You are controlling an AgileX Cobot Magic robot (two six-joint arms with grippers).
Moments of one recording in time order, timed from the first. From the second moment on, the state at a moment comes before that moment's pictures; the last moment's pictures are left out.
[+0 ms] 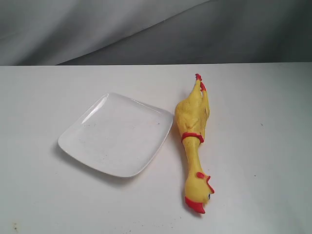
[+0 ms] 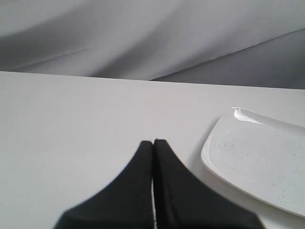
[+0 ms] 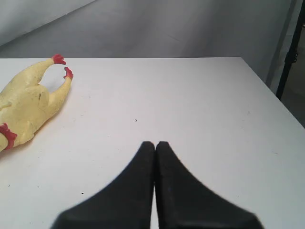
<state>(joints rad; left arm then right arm) 0.15 0.00 0.00 -0.01 0.28 -0.05 -0.05 0.00 0.00 -0.01 0.34 0.00</state>
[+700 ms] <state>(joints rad) 0.15 0.00 0.00 -0.01 0.28 -0.05 -0.05 0.00 0.00 -0.01 0.34 0.00</state>
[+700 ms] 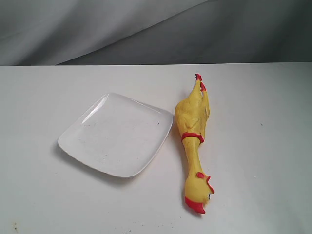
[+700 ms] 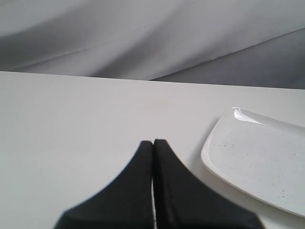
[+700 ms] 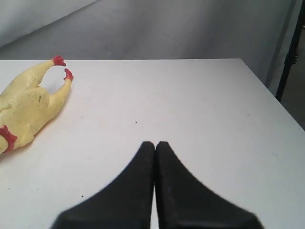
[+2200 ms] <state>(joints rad) 0.15 0.00 0.00 -0.01 0.28 -0.05 0.29 1.18 -0.91 -0.38 0.53 0.42</state>
